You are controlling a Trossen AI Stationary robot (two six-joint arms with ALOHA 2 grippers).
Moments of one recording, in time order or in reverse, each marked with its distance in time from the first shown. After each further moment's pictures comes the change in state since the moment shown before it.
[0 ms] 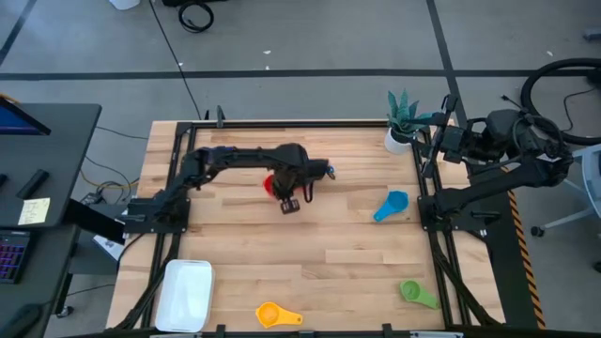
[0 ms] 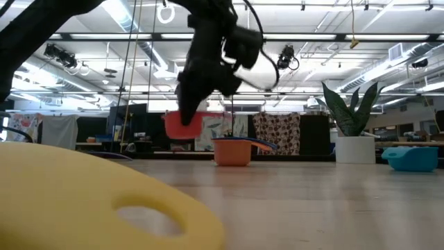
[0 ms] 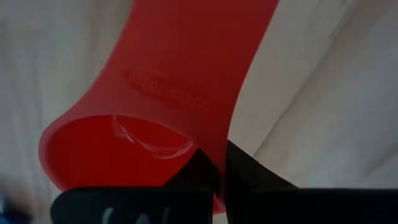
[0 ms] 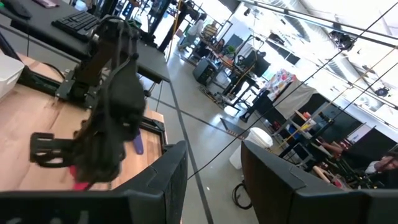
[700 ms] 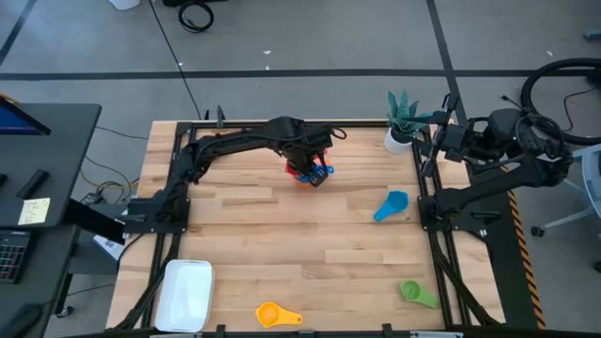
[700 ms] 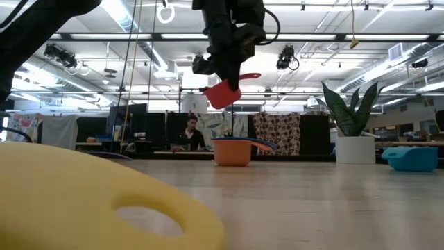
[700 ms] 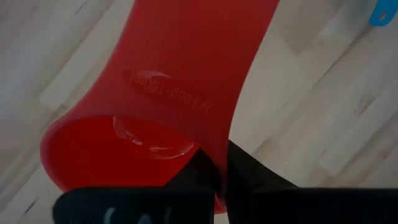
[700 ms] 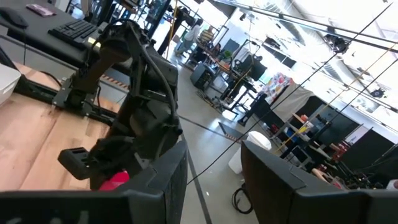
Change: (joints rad) left arm 0.068 -0.026 0.245 0.171 0.025 -0.313; right arm 0.000 0.000 0.000 0.031 0.000 0.001
